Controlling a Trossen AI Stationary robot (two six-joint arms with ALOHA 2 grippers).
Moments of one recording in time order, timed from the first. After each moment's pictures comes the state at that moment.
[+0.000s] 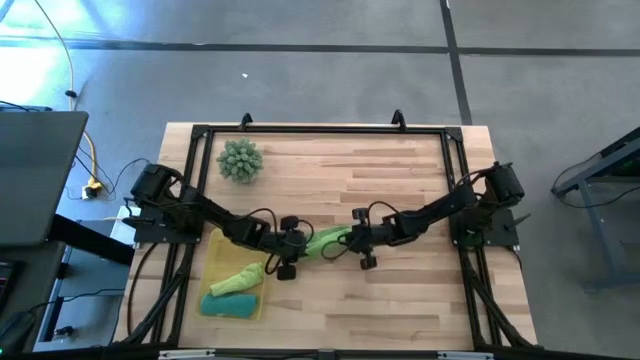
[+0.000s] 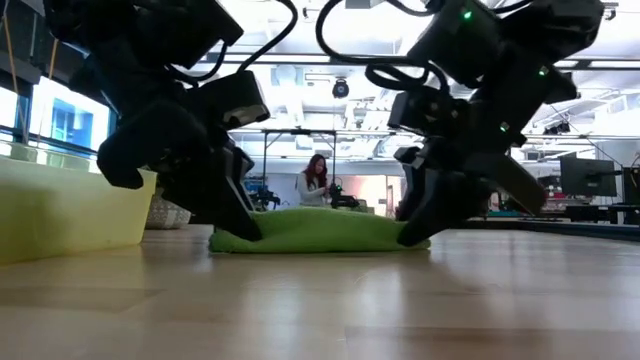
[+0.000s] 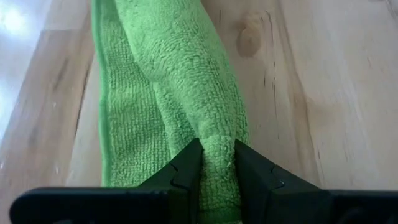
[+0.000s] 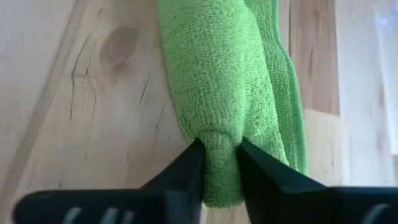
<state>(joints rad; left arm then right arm) -0.18 1.76 0.72 0.17 -0.19 -0.21 0.22 1.78 0.75 0.03 0.22 -0.10</state>
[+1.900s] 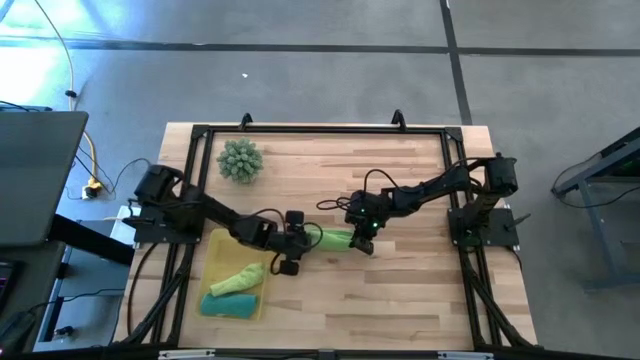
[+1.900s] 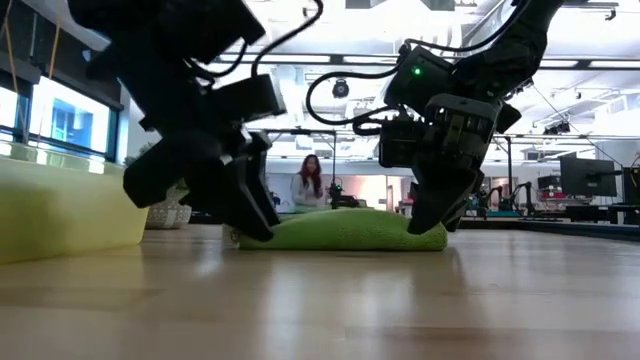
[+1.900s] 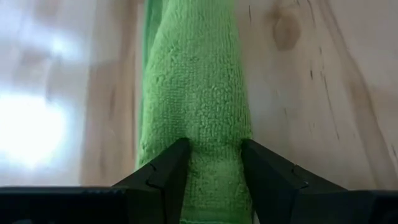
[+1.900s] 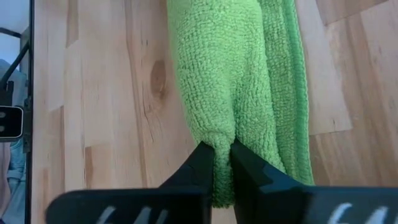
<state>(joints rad) -0.16 1.78 0.82 0.02 -0.33 0.02 -0.04 1.79 0.75 0.00 -0.47 0.37</state>
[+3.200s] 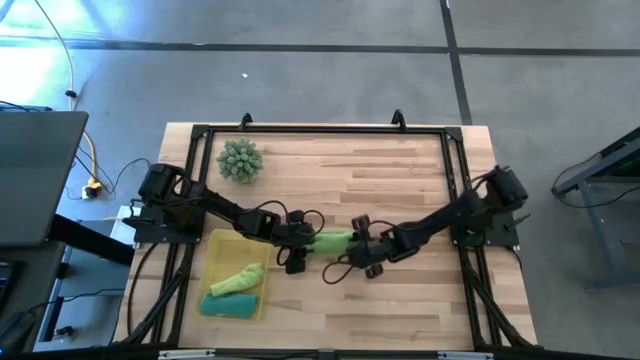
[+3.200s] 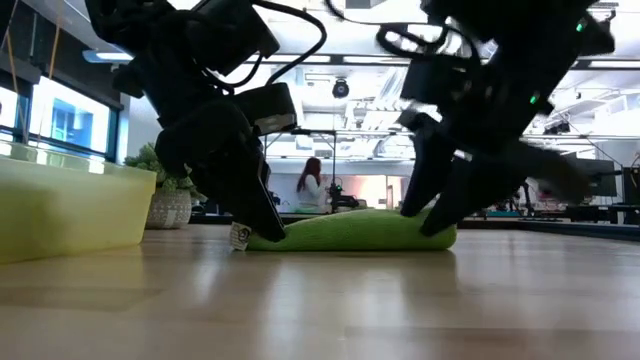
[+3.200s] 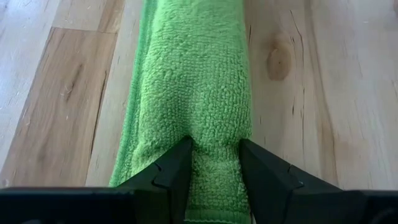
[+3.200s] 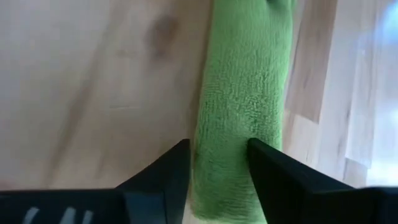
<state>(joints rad) -0.10 1.83 0.82 0.06 -0.09 -0.25 0.36 1.74 0.90 -0.22 0.39 -0.16</state>
